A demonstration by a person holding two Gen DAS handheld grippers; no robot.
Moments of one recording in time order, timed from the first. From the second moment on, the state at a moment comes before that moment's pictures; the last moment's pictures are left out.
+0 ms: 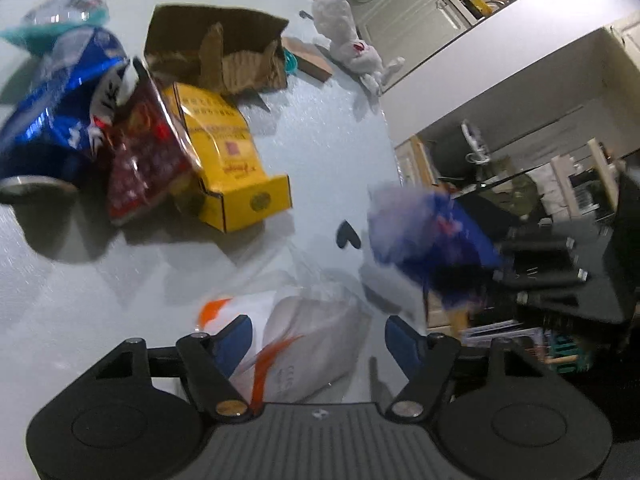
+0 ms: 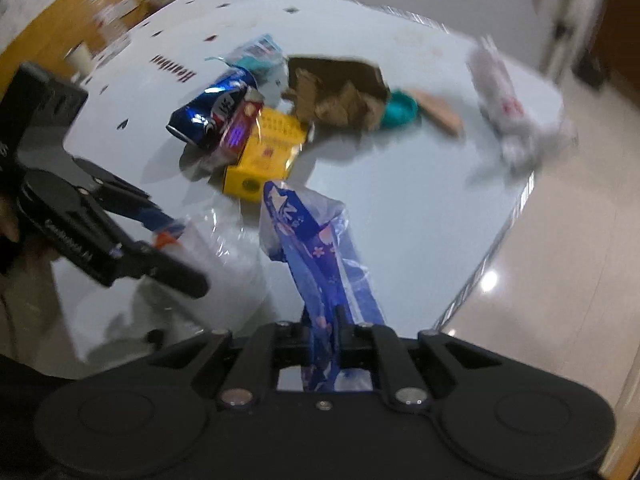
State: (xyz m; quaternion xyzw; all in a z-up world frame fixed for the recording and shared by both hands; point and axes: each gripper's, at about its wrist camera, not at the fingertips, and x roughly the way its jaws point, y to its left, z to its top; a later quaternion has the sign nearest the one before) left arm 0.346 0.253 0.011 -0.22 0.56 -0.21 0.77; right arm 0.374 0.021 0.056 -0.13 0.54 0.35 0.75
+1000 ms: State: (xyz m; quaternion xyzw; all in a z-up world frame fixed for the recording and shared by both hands) left arm 0.276 0.227 0.007 -0.36 0.51 -0.08 0.78; right arm 0.342 0.012 0.025 -0.03 0.58 0.31 0.75
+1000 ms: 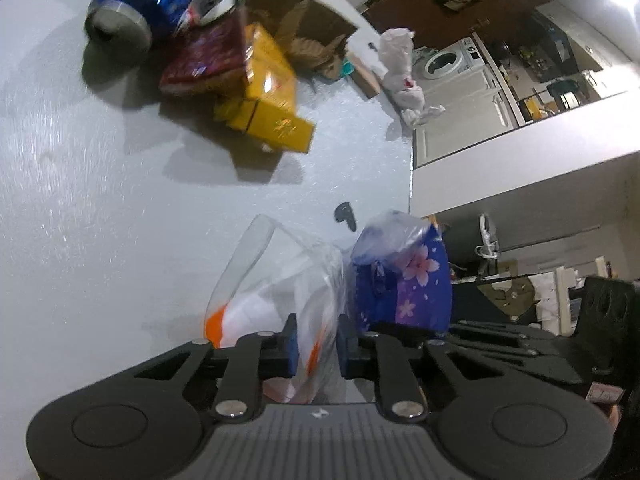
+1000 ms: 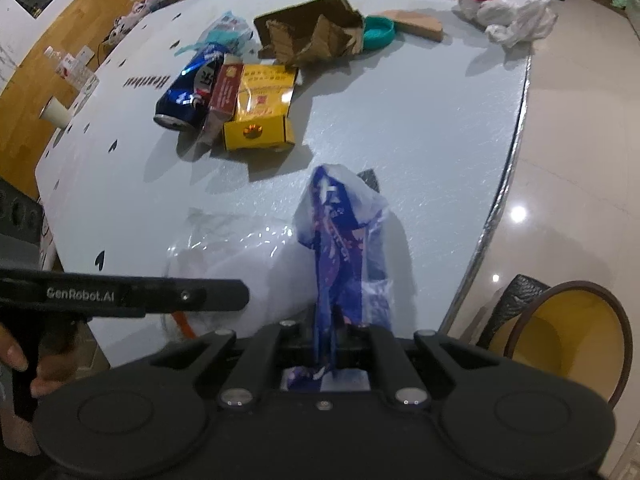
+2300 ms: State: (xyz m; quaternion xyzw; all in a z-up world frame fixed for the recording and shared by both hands) left arm 0.366 -0.036 0.129 -0.06 0.43 -0.07 0.90; right arm 0.358 -0.233 0.112 0.05 0.45 0.16 0.88
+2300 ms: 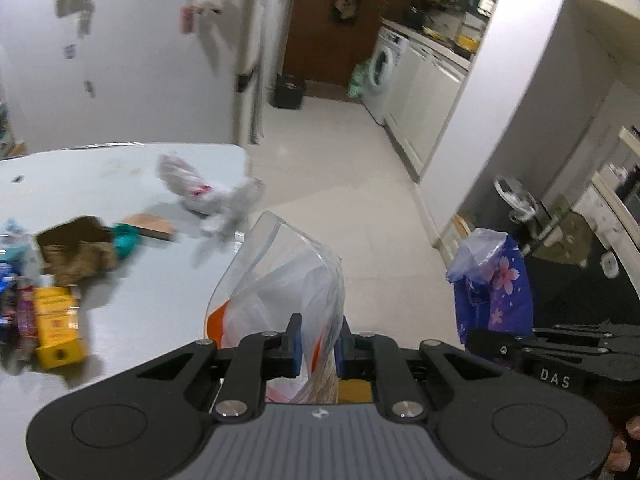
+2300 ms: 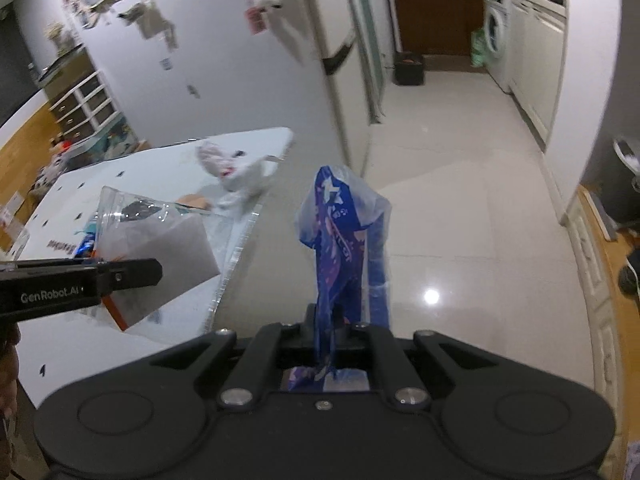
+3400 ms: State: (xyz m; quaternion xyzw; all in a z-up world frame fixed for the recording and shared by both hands) left arm 0.449 -0.153 -0.179 -0.05 0.65 -0.09 0.75; right arm 0.392 -0.311 -0.193 0.14 0.63 0.08 0.76
